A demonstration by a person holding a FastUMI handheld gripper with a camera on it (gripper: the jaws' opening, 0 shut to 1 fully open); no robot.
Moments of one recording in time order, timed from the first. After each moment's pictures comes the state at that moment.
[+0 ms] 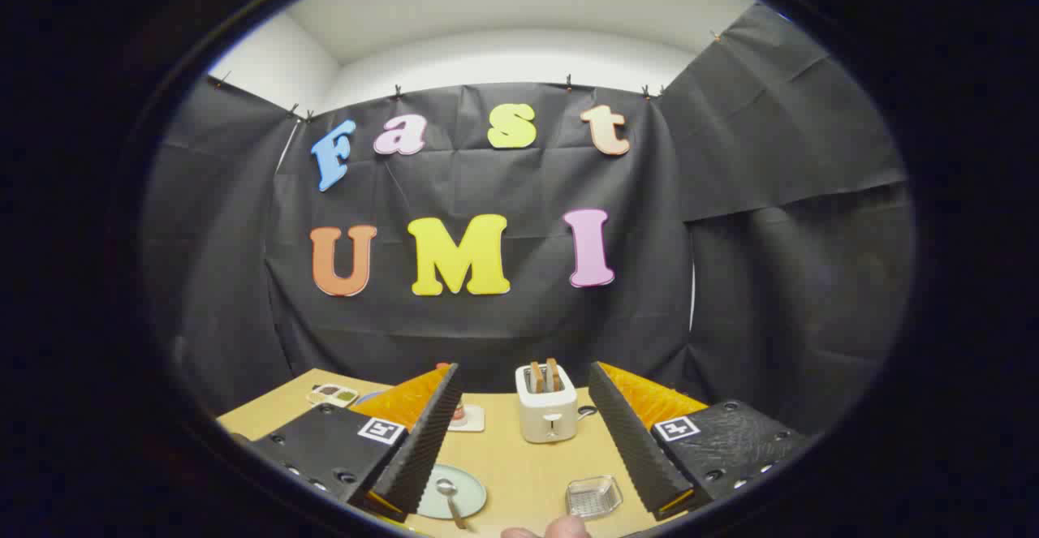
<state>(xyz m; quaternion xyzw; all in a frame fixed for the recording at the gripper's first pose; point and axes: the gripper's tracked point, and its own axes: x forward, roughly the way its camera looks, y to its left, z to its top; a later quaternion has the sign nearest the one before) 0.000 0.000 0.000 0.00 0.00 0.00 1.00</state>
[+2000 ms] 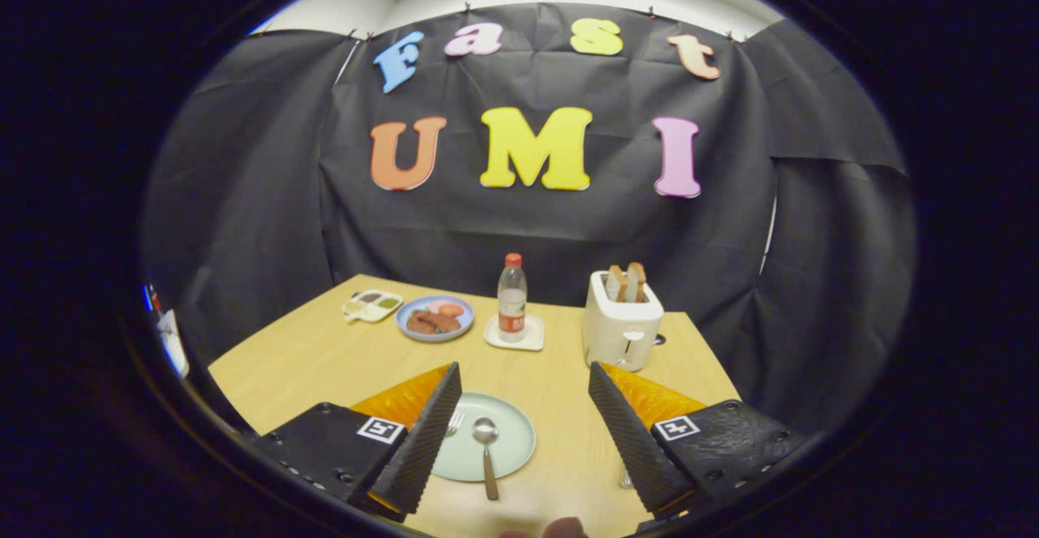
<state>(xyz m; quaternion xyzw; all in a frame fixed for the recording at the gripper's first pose) 0.031 0.093 -0.168 -0.07 0.18 0.11 0.97</state>
